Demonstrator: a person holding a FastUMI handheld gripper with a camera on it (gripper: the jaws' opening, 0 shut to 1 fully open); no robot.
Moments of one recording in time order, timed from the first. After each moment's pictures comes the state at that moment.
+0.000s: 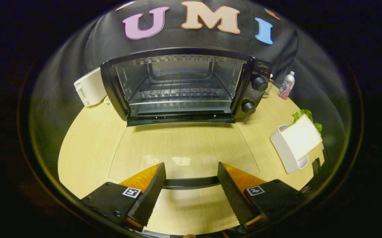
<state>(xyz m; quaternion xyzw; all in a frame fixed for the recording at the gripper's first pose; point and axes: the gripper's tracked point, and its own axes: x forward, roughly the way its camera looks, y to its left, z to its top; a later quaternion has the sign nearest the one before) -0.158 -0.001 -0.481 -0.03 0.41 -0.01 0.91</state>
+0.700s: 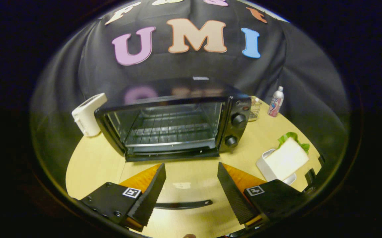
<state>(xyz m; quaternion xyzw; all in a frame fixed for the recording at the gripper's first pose) -0.099 -0.036 -0.389 0.02 0.28 -0.05 0.96</state>
